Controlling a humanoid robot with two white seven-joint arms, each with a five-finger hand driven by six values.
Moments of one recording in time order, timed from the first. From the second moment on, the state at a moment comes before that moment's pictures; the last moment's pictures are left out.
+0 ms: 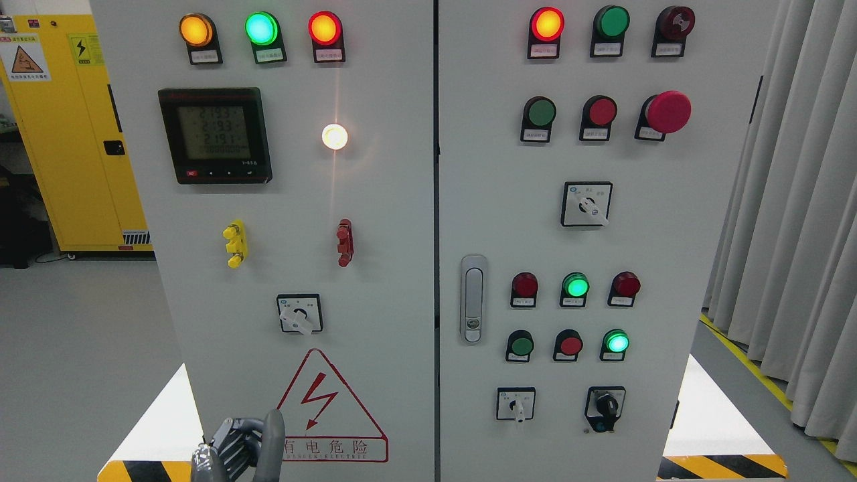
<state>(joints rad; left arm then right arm) 0.04 -0.11 -0.10 -1.87 -0.14 -0.03 0.45 0.12 0.12 0.05 -0.13 0.00 -0.09 -0.24</state>
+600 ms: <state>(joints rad) 0.29 -0.04 -0.03 -1.56 0.04 -0.39 0.24 0.12 0.12 0.05 -0.13 0.00 -0.09 -0.24</state>
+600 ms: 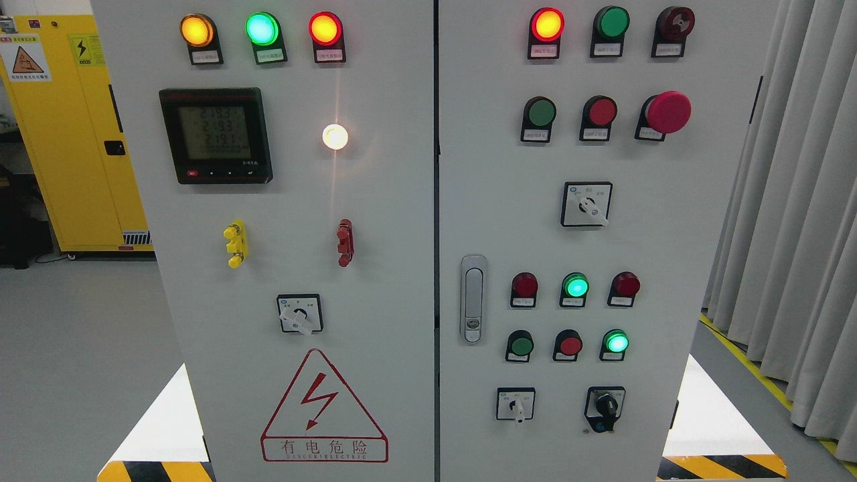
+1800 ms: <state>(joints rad) 0.14 0.00 -0.07 -0.34 0.14 -0.20 -0.18 0.12 0.12 0.05 -0.13 0.00 -0.09 -0.24</state>
